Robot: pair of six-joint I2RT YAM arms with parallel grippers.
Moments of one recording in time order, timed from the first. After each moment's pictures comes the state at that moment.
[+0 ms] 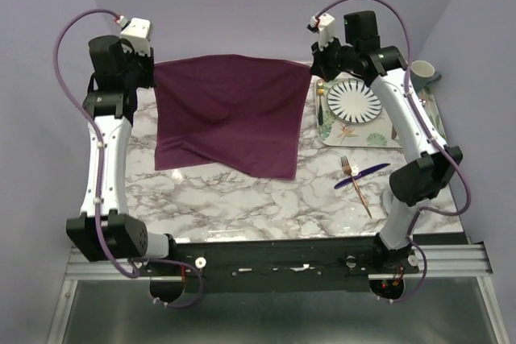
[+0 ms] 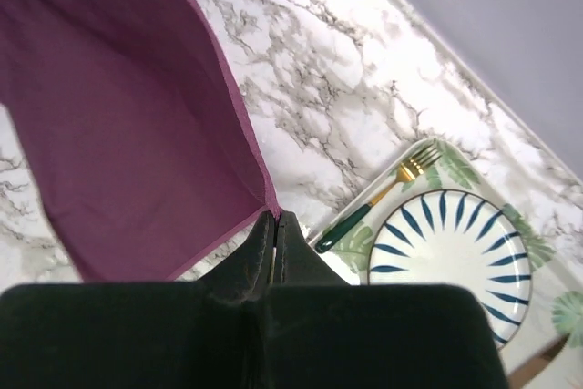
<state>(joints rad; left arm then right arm) 0.11 1.43 1.58 -0.50 0.22 0.17 0.33 1.88 2.08 -0.84 -0.34 -0.37</state>
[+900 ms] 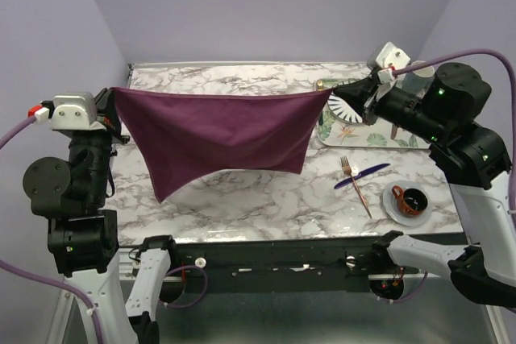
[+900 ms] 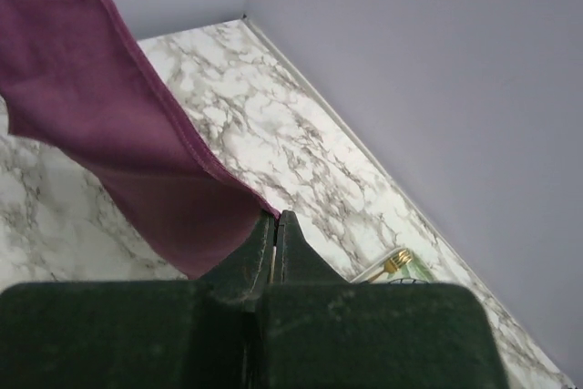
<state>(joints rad) 0.12 0.65 1.38 -0.46 0.13 0.01 0.57 1.10 1.71 -0.72 -0.31 -0.38</state>
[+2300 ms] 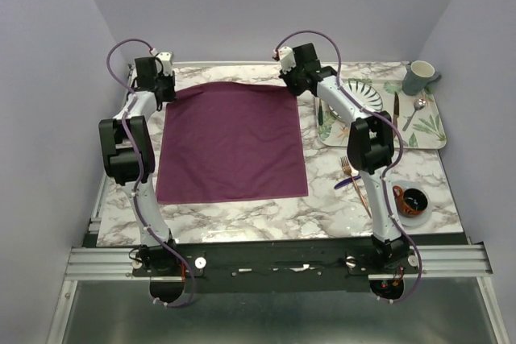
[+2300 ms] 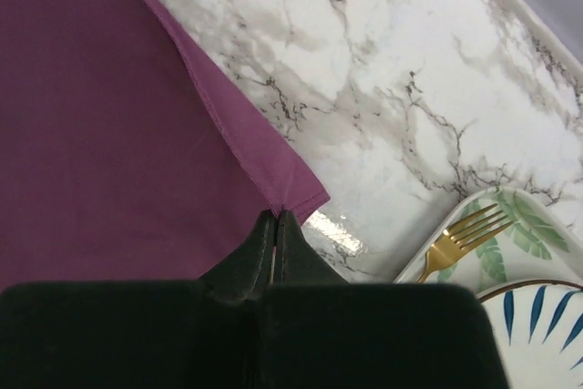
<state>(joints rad) 0.13 2.08 1.58 -0.14 0.23 0.09 0.40 2.40 2.18 -0.54 -0.08 -0.36</state>
